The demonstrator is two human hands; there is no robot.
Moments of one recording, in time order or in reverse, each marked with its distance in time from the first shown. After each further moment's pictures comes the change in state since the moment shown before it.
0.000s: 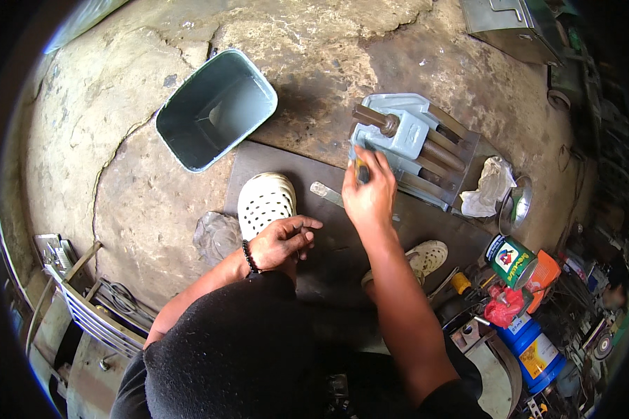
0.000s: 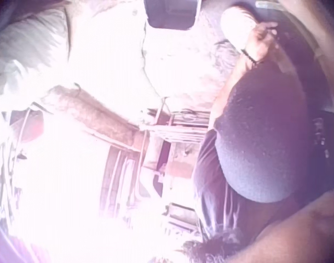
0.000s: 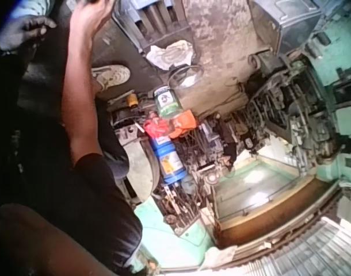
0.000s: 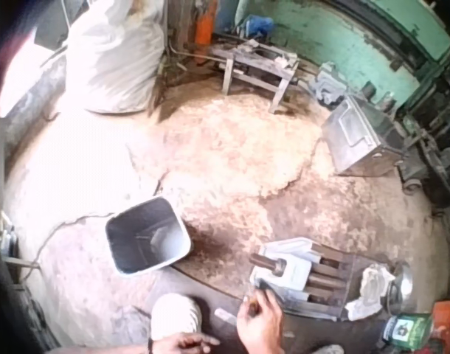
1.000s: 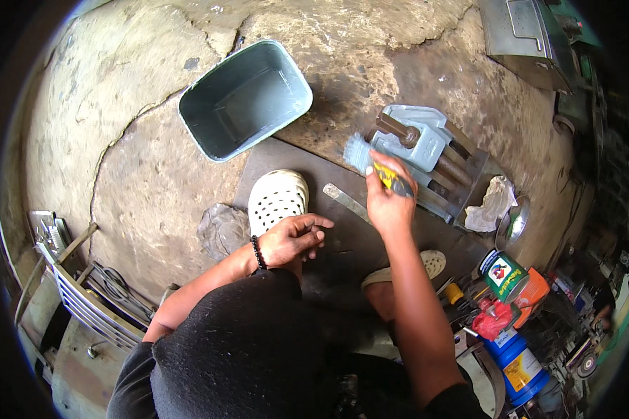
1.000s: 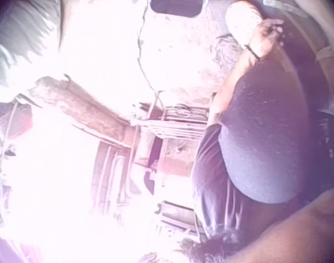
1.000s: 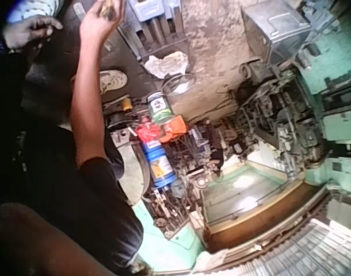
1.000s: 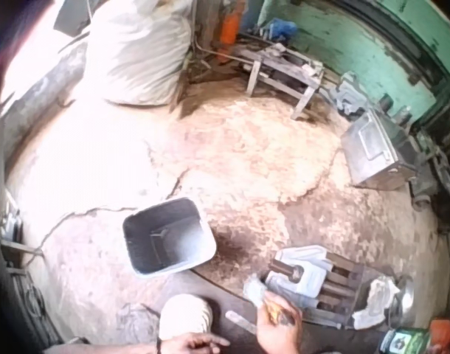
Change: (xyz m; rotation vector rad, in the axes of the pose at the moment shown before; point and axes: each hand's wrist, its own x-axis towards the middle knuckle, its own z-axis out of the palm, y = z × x) left_hand -0.003 0.004 -0.005 -0.018 0.005 0.053; right_hand 0.009 -0.002 -0.007 0.222 -0.036 -0.120
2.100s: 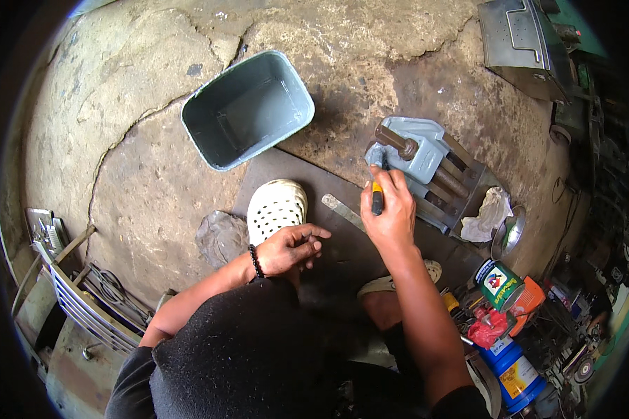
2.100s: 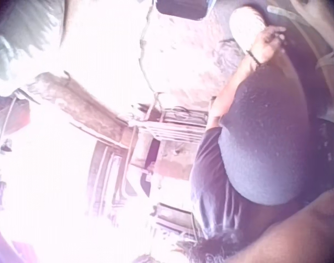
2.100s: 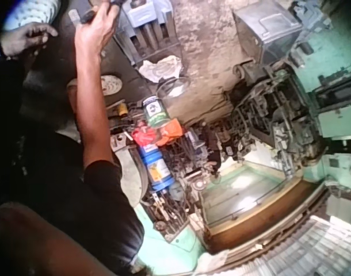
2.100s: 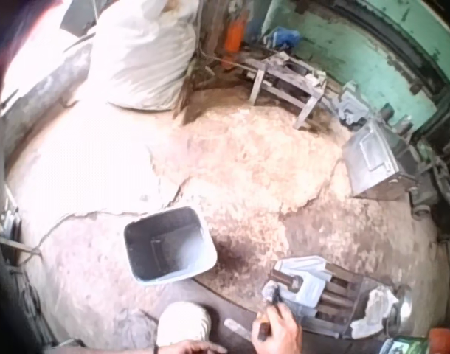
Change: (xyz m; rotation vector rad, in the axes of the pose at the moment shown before) left_hand 0.000 -0.006 -0.003 0.001 -0.003 -0.017; right_hand 0.002 -0.012 -0.010 -0.337 -0.143 -0.095
